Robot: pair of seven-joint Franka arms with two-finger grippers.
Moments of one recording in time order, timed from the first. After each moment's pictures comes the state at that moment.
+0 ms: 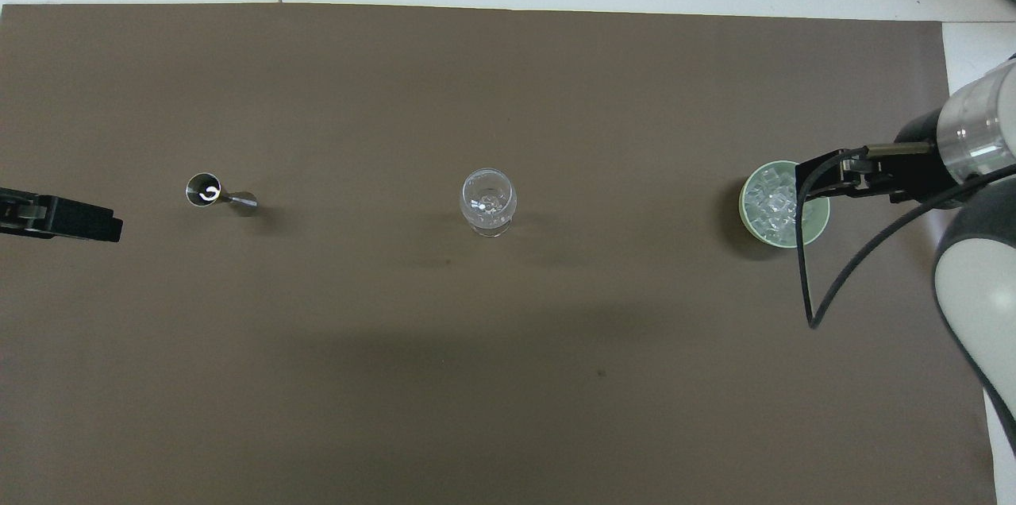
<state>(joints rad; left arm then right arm) -0.05 -0.12 -0.02 -1.66 -0.04 1.54 0.10 -0.05 0.02 0.16 -1.54 -0.01 1.56 0.14</state>
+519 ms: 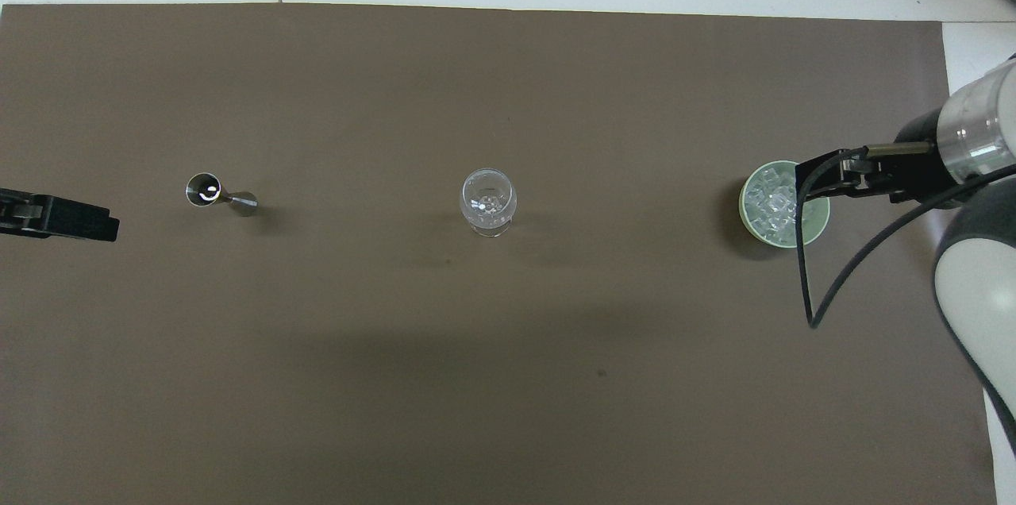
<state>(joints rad) -0.05 -0.12 -0.01 -1.66 -0.04 1.54 0.10 -0.05 0.02 0.16 -1.54 -0.01 1.56 0.14</state>
